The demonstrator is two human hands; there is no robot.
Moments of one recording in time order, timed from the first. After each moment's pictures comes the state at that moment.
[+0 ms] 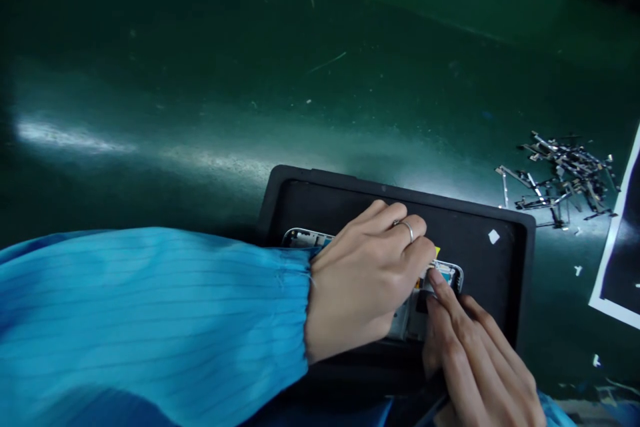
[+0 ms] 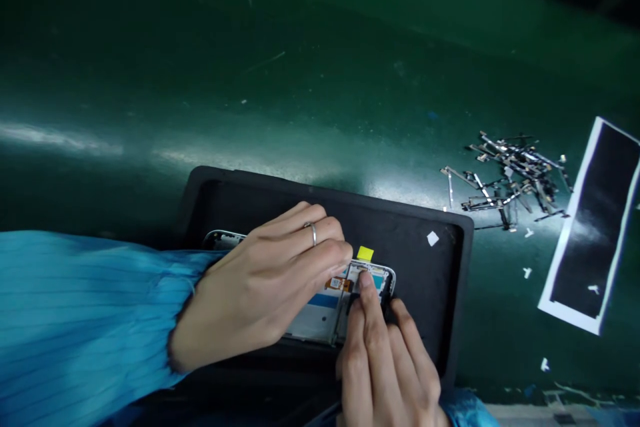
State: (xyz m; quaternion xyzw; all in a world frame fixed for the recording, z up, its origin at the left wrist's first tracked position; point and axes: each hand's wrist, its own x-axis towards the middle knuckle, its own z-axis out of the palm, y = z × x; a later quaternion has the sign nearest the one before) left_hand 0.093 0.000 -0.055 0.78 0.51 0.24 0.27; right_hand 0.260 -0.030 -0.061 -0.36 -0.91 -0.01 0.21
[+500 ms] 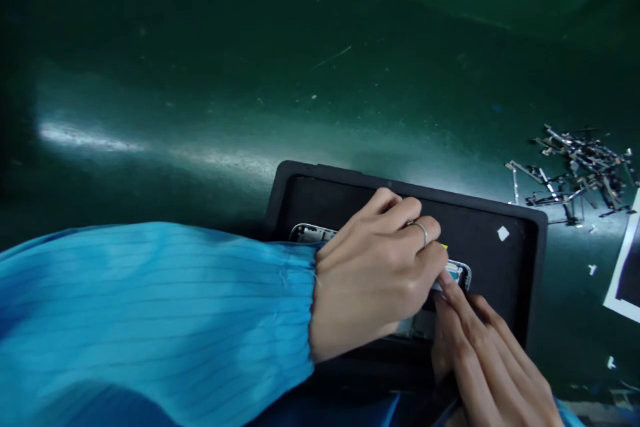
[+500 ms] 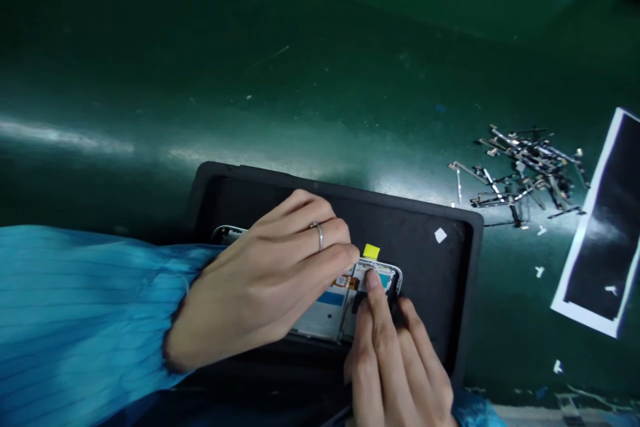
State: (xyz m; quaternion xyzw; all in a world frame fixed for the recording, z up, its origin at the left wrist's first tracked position) left_hand 0.092 0.002 -0.051 0.81 0.50 0.23 0.21; right_hand 0.266 -0.033 -0.062 -0.37 -0.91 -0.01 0.21
